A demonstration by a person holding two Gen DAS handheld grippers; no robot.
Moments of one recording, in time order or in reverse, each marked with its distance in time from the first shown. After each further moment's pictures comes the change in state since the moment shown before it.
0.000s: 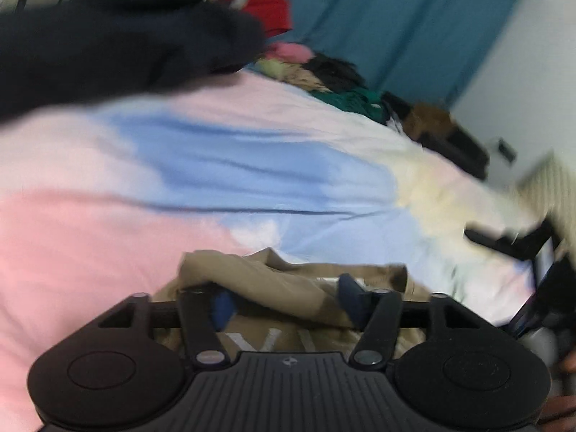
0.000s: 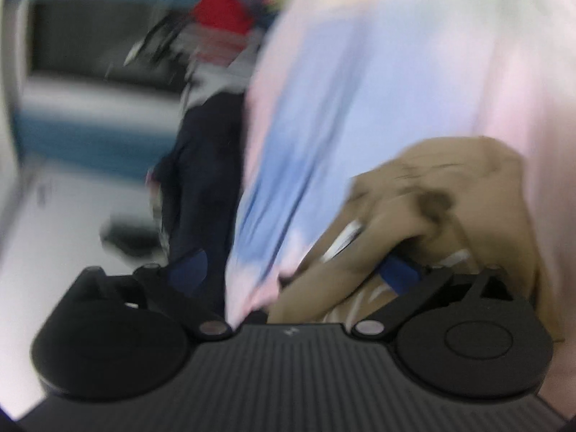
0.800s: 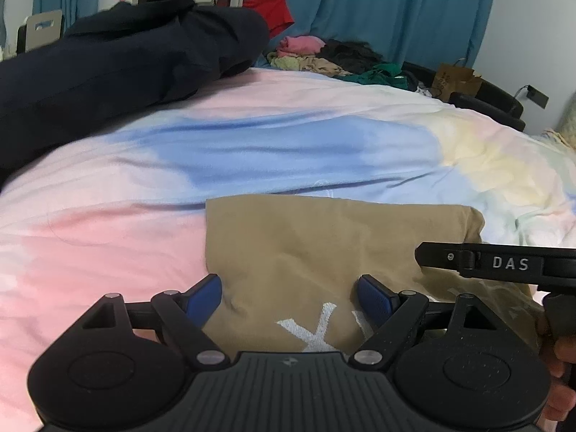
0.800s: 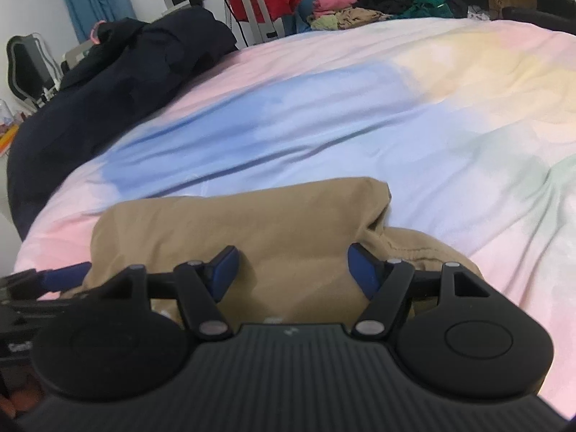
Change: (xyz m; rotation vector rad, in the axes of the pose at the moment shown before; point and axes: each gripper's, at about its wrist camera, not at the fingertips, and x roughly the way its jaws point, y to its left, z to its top) left arm 0.018 -0.002 -0.020 0.150 0.026 0.176; right arm 0.059 0.038 -0.042 -0.688 -0.073 -0.496
